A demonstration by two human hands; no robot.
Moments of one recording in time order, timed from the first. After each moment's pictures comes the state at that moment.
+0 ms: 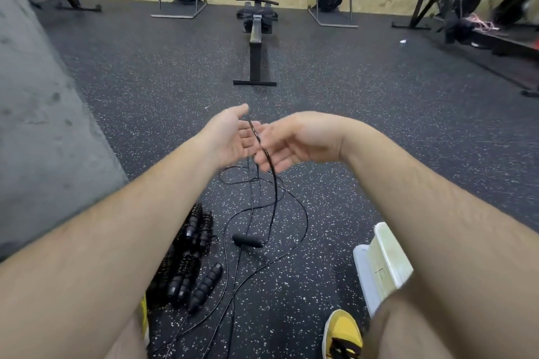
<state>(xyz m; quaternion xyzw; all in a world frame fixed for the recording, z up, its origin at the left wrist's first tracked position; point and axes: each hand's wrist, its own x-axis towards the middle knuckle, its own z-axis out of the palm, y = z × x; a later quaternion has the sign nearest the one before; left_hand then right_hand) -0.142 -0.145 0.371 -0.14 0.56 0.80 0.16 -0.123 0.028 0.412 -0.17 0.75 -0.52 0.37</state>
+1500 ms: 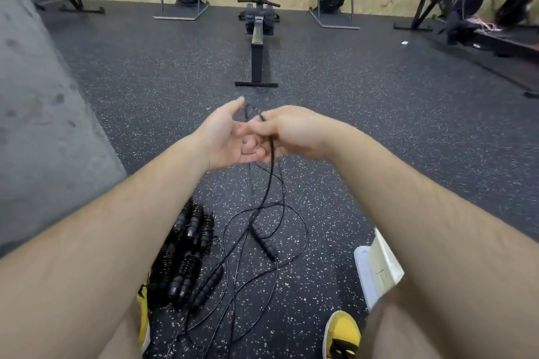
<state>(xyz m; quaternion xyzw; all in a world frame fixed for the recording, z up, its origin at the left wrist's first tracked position) -0.132 -0.160 0.377 -0.04 0.56 0.78 0.28 -0.118 0.005 0.412 -0.18 0.77 -0.55 0.27</state>
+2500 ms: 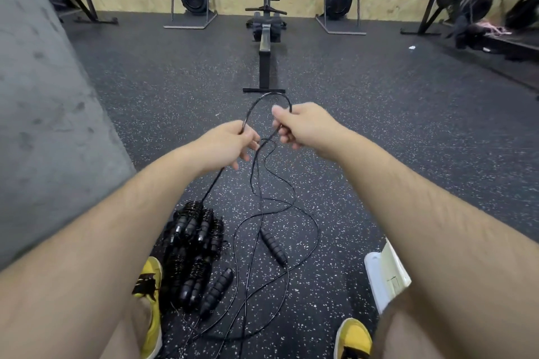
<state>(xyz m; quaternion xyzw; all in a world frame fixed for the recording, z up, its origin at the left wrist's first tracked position) -0.108 -0.186 0.382 0.06 0.89 0.45 0.07 -0.139 0.003 0.403 -0.09 0.84 -0.54 0.07</state>
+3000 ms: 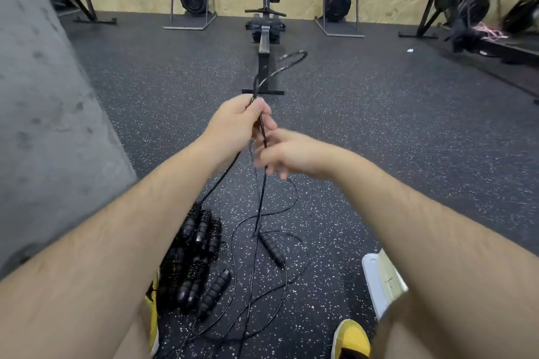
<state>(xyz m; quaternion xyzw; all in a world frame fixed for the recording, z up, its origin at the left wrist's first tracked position) -0.110 -0.155 0.400 0.10 0.77 0.63 -0.08 -0.112 -0.005 0.391 -0.16 0.85 -0.46 0.21</state>
